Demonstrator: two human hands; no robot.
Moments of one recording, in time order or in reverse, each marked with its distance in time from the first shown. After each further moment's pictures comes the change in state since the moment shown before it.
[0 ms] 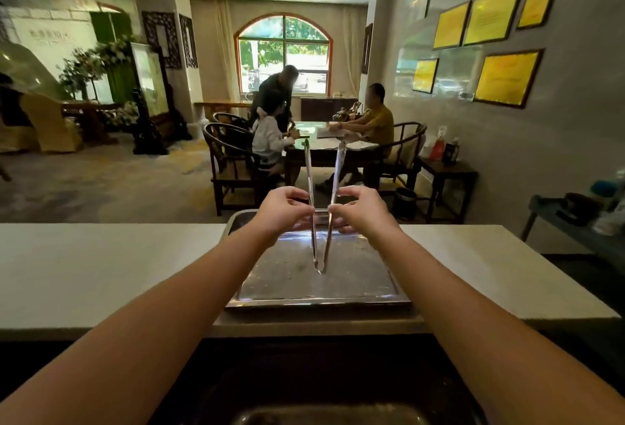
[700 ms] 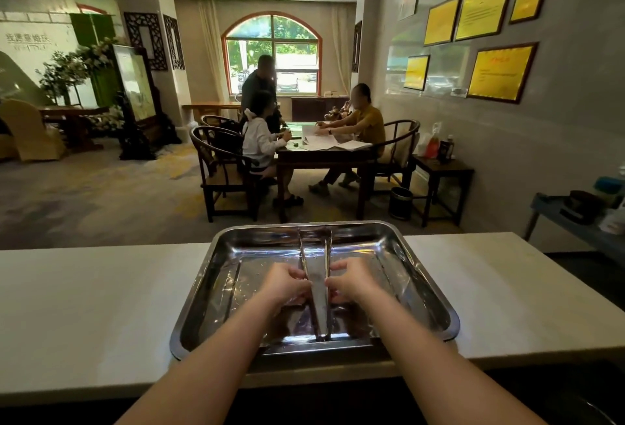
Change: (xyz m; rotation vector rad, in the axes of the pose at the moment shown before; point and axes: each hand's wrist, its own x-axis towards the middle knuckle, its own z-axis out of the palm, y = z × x) left_hand 0.050 -0.111 0.037 0.241 -0.070 -0.269; right_hand 0.037 0.094 0.055 -0.056 -0.160 0.360
